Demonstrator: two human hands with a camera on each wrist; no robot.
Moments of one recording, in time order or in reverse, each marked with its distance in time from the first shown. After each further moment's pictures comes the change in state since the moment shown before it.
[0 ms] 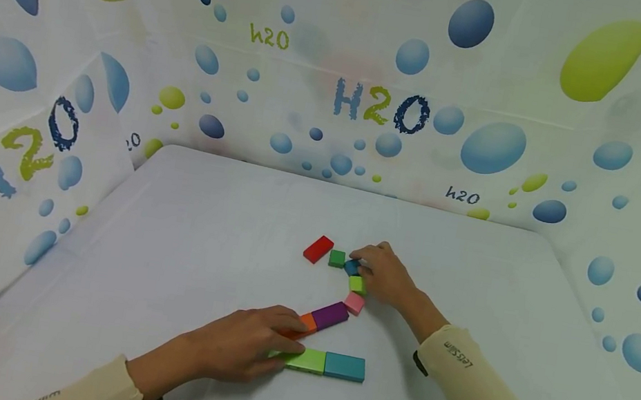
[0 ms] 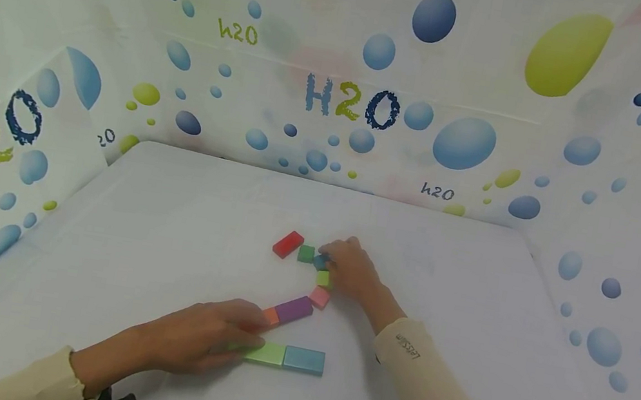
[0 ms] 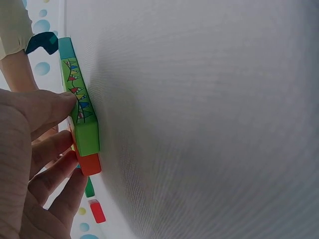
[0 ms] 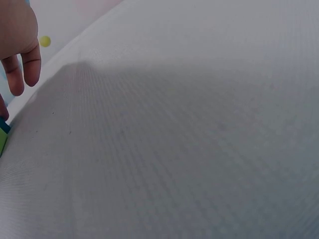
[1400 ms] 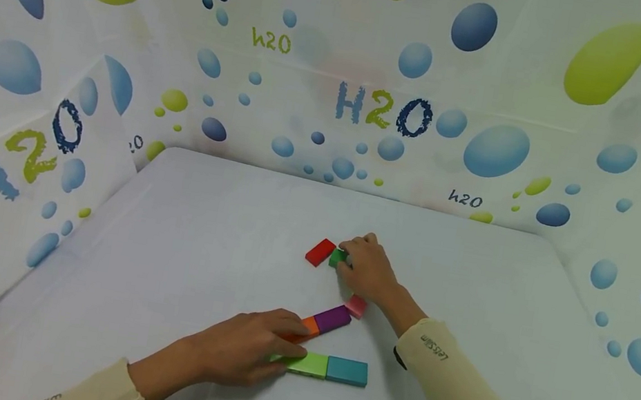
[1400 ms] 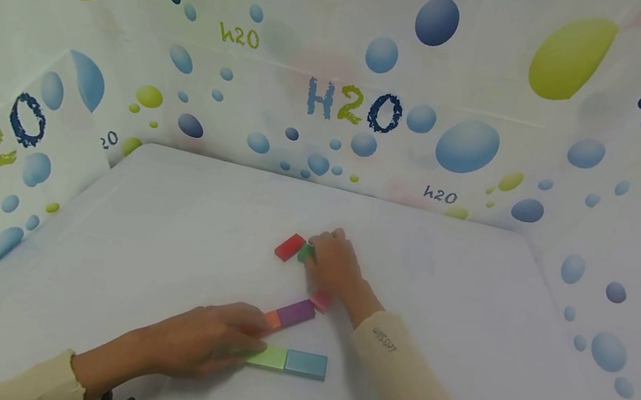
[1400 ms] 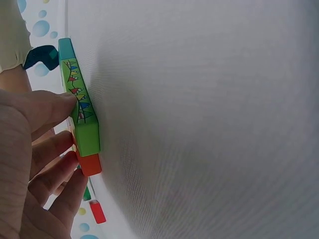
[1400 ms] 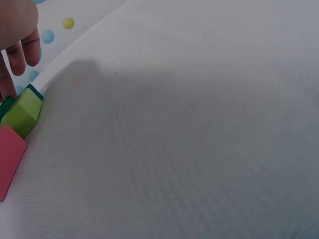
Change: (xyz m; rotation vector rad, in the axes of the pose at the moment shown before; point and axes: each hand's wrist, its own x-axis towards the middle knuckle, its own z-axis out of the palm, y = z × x) left_hand 0.000 0.002 0.000 0.024 0.026 0.022; right_hand 0.026 -0.026 0.013 -0.146 0.086 -0.019
